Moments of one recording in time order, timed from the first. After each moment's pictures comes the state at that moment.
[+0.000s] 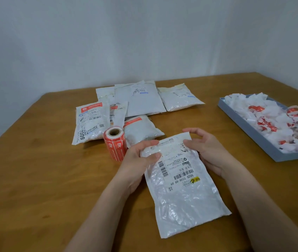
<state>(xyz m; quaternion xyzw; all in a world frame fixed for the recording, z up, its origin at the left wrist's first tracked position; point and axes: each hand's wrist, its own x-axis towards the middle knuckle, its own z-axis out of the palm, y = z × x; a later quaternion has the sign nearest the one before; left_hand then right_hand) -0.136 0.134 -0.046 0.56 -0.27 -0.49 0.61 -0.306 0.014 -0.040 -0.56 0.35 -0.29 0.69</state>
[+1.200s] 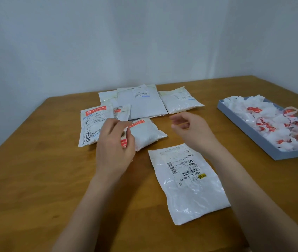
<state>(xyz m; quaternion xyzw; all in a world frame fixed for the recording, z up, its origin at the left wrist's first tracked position) -0.088 0.153 -0.021 0.67 -0.54 0.18 0.48 -0.265 0.032 0.005 -0.77 0.39 -0.34 0.37</state>
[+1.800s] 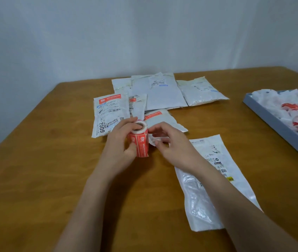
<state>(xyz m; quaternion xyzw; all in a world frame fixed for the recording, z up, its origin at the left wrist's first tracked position) -0.041 0.165 -0.043 0.69 -0.56 -0.03 0.45 -0.186 0.064 -0.045 -0.81 0.26 -0.28 0.44</state>
